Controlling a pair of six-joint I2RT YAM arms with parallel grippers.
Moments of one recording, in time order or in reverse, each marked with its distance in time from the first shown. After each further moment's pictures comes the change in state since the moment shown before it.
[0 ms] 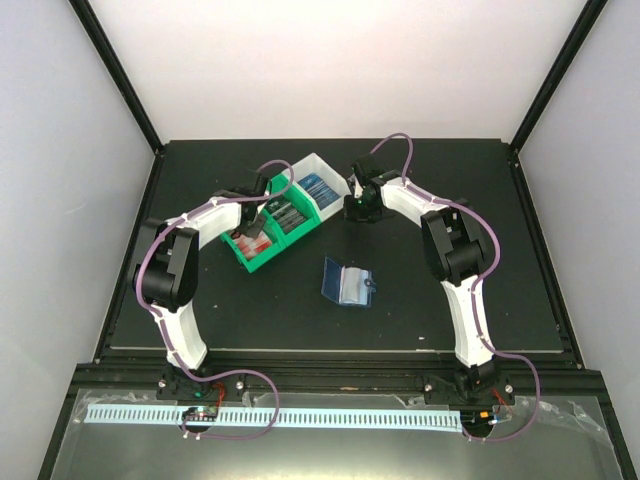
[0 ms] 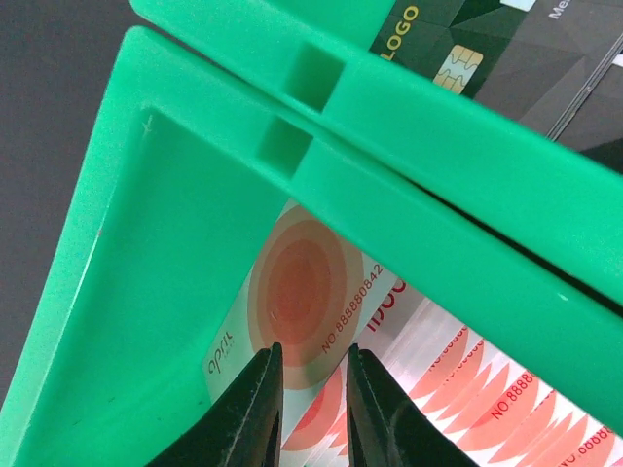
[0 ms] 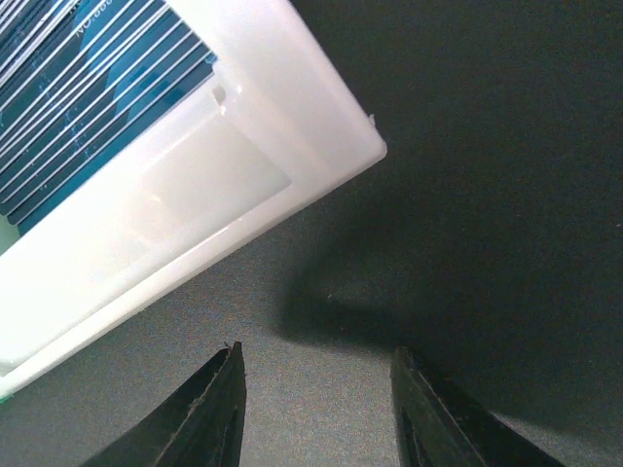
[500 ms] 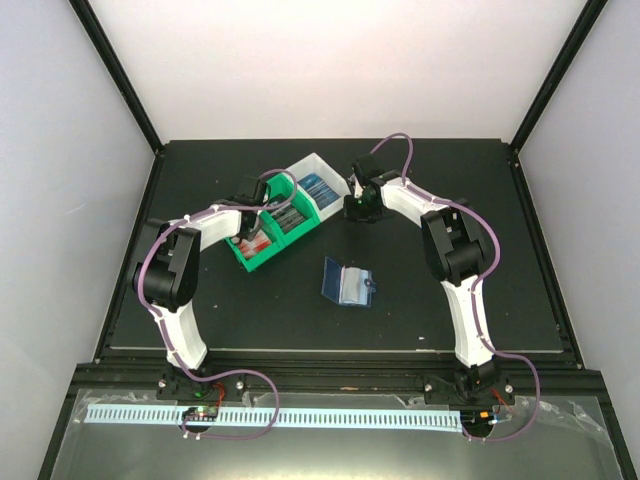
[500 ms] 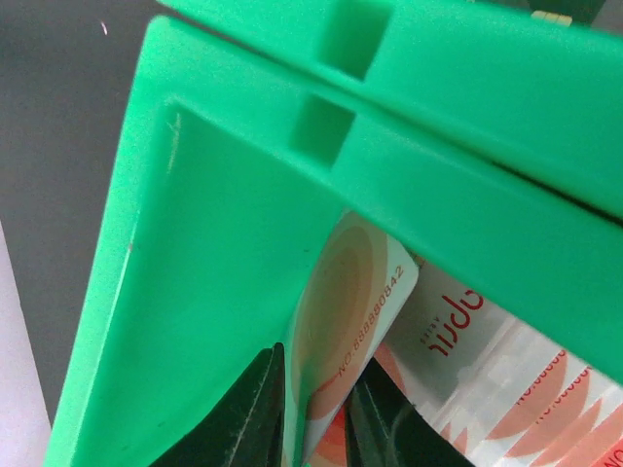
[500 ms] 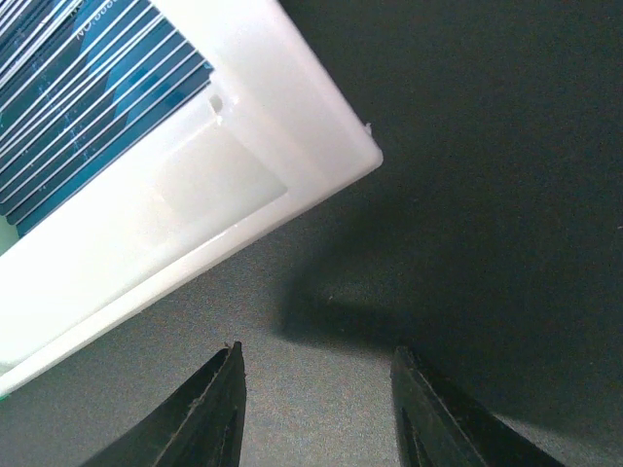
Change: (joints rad) left arm 0.000 0.000 -0.093 0.173 -0.122 0.147; right arm 0.000 0.000 -0.002 0.003 -0.001 0.000
